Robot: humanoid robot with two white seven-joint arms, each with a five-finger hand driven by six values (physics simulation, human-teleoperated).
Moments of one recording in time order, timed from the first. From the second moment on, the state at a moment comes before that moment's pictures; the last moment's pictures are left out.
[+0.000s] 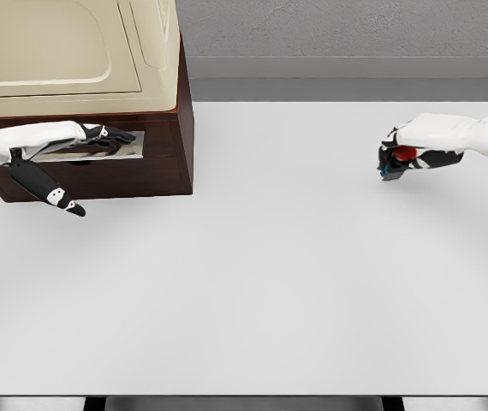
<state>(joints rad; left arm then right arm) -0.80 1.13 -0.83 -1.72 0.50 0.01 -0.61 -0.85 -0.82 0.76 -1.19 0.26 -0.61 0.61</state>
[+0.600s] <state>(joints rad) -0.75 1.14 -0.82 -1.73 0.55 0.00 -0.60 -0.89 -0.83 0.79 -1.47 0.26 -0.61 0.61</state>
